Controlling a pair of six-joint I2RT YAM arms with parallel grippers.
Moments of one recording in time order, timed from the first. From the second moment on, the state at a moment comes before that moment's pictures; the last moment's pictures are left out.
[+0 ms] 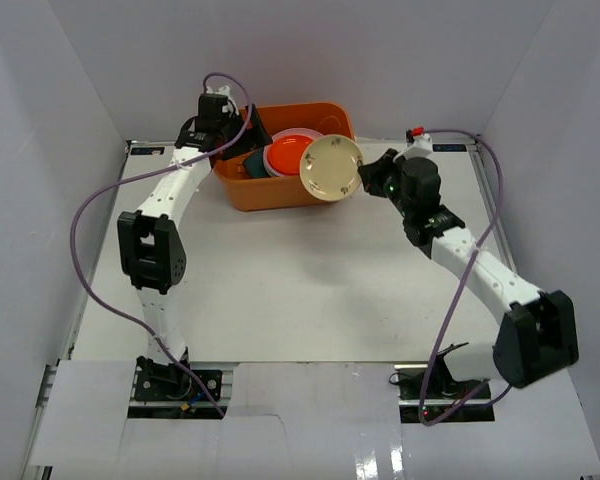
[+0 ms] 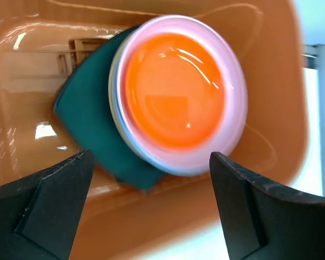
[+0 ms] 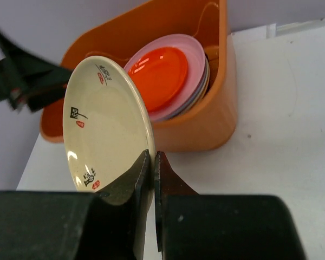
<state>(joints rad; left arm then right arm) -0.23 2.13 2.04 -0.48 0.18 -0.47 0.43 1.26 0.95 0.15 0.04 0.54</state>
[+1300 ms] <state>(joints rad) -0.26 0.85 0.82 -0.26 0.31 -0.50 0.50 1.46 1.21 0.15 0.05 0.40</state>
